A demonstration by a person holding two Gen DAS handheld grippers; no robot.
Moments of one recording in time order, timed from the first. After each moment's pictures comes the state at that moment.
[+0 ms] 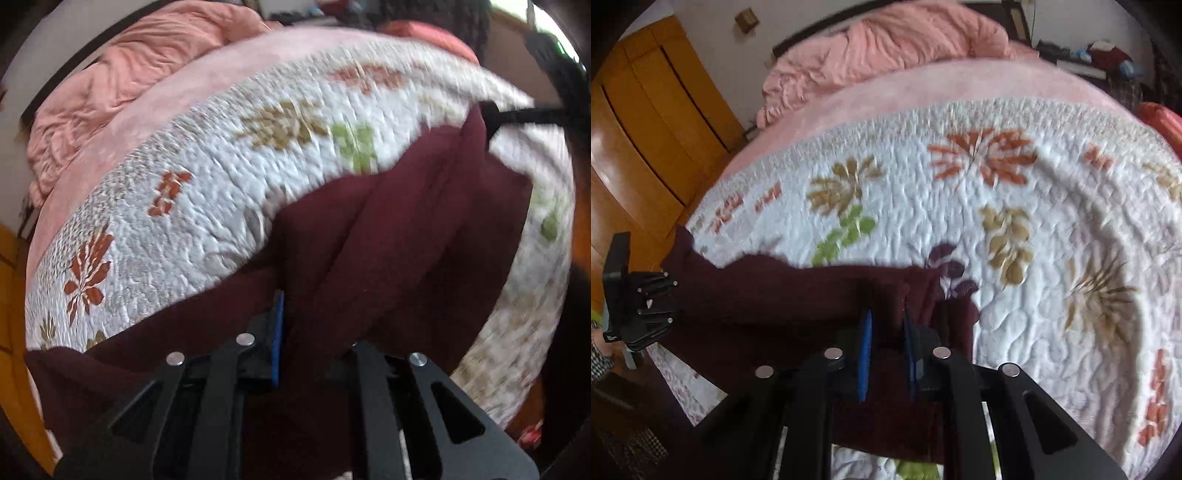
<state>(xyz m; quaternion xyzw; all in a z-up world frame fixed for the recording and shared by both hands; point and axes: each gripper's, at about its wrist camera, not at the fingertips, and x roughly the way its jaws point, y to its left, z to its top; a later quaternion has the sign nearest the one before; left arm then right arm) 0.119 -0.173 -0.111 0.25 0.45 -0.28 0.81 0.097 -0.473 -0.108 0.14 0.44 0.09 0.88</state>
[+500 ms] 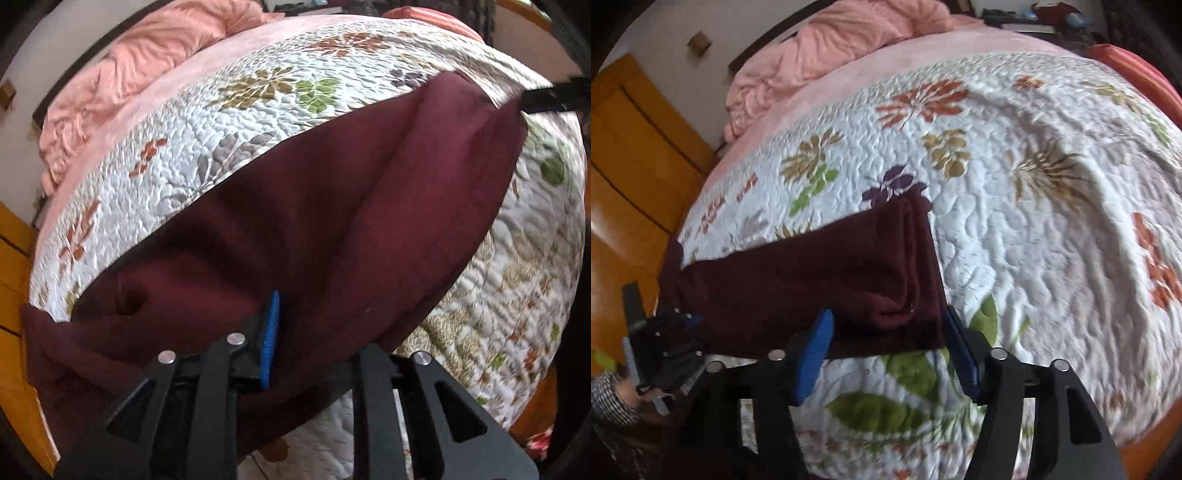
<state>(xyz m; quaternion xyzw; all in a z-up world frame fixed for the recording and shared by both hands) 0.052 -0.193 -0.170 0.28 0.46 -0.24 0.81 0.020 -0.488 -0.140 0.22 0.47 0.03 0.85</state>
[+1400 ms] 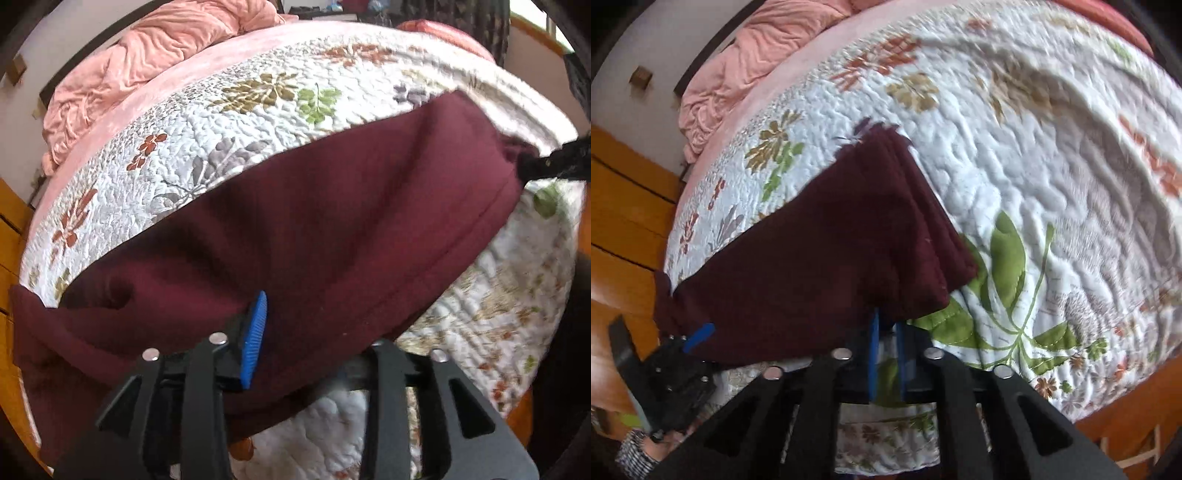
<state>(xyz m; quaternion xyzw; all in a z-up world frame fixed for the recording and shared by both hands) 0.047 -0.199 -0.164 0.23 0.46 -0.24 0.82 0.020 -0.463 -0.166 0.28 0.52 -0.05 0.80</state>
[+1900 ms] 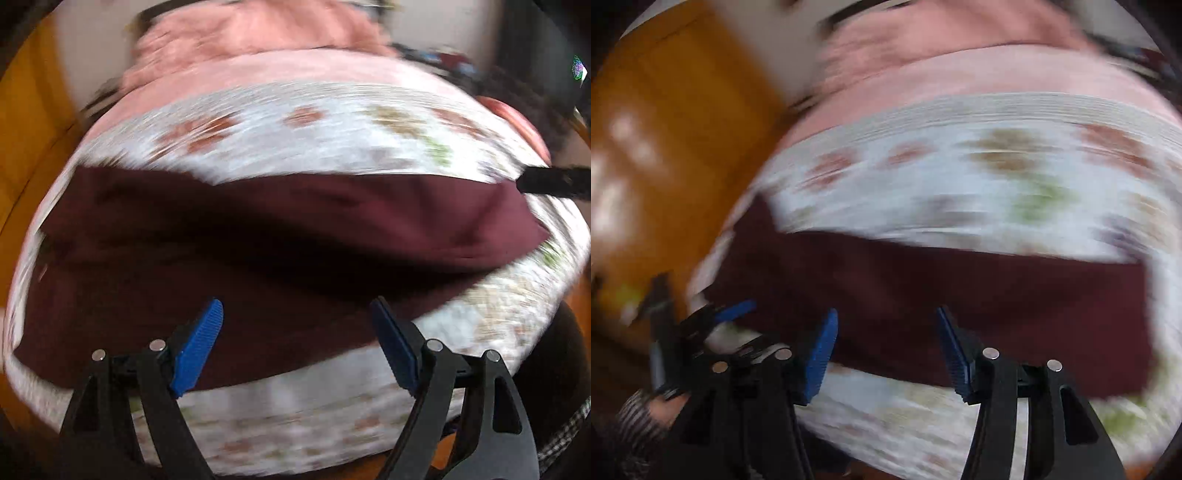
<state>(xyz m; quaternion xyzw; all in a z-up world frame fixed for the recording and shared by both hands) 0.034 -0.011 -0.118 0.07 0.48 -0.11 0.87 0.104 -0.237 -0.080 0.14 0.49 0.23 0.83</state>
